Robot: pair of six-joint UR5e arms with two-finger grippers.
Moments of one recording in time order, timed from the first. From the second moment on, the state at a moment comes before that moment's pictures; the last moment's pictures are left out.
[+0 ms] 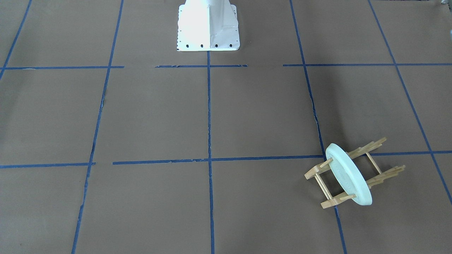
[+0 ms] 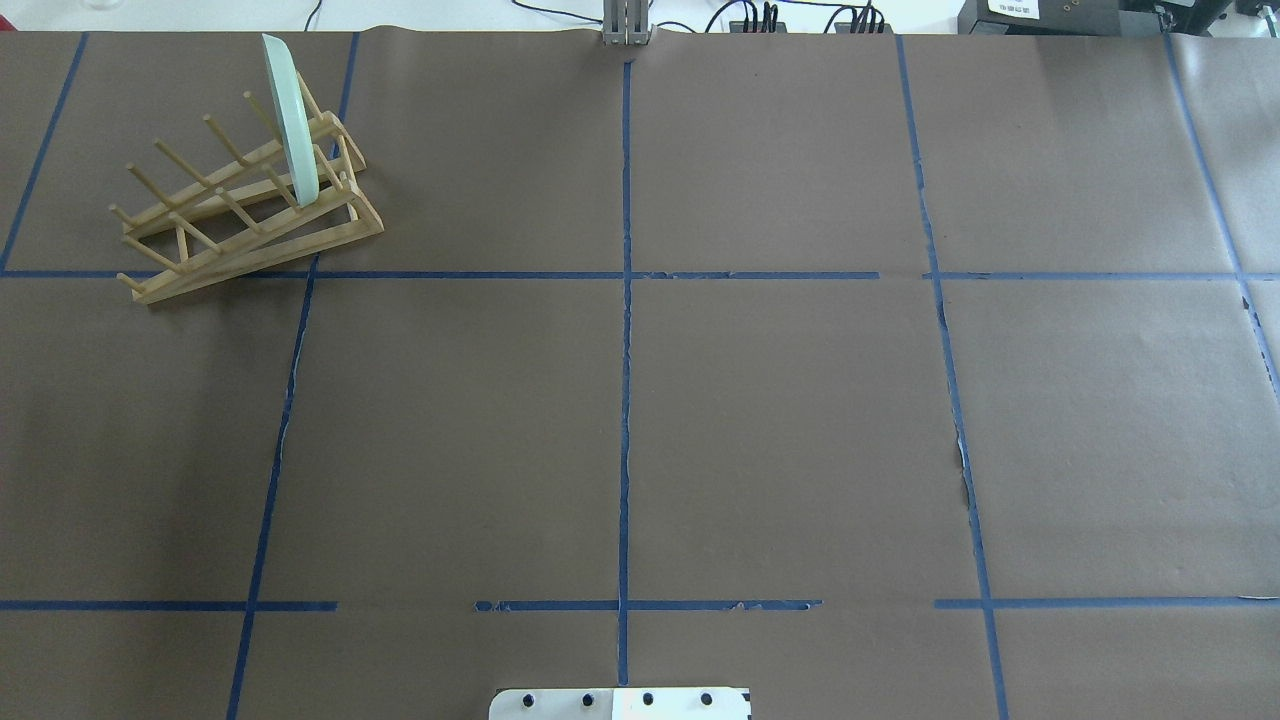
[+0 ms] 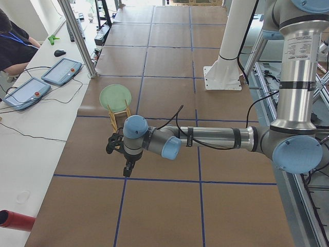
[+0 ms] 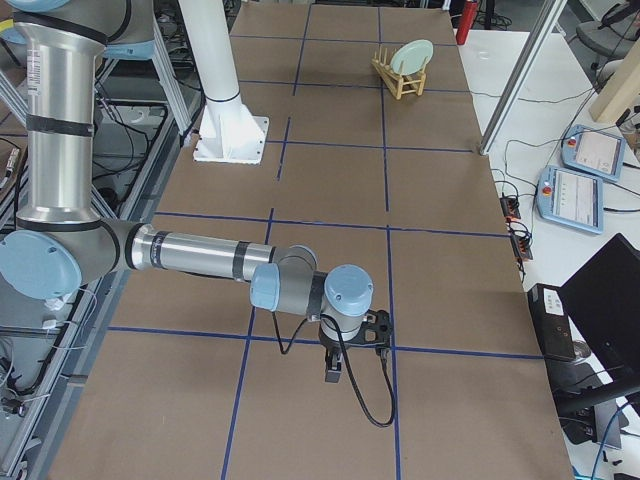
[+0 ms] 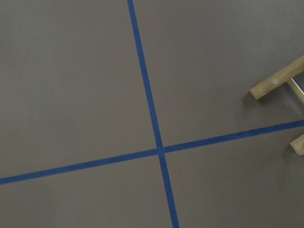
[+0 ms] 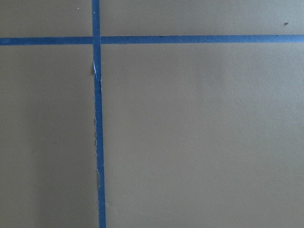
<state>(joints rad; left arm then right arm) -1.52 -1.54 -1.57 -1.92 -2.33 -0.06 1.61 -1.68 1.60 -1.60 2.30 -0.07</state>
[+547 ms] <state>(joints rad) -1.55 -1.50 -1.57 -1.91 -2.38 -0.04 1.61 -1.68 1.60 -1.60 2.30 -0.07</state>
